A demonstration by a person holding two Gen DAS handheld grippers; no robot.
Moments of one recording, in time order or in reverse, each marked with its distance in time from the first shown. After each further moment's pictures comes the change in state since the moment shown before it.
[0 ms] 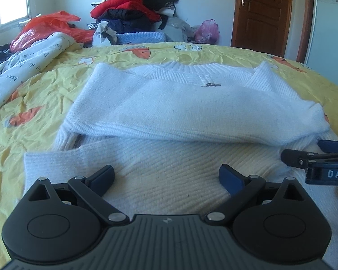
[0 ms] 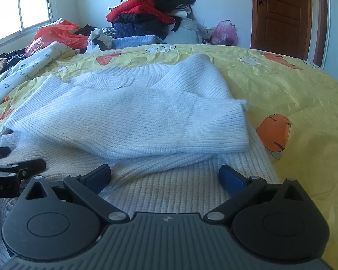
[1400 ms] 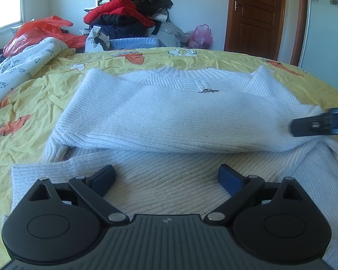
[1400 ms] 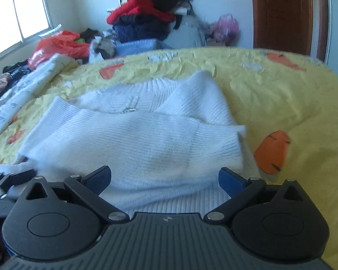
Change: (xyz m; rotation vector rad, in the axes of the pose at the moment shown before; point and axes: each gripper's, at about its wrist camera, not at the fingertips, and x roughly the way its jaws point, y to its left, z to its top) left arm 0.020 0.005 0.007 0.017 -0.037 -0.041; right arm -0.010 -0.005 0.041 0.073 0.040 0.044
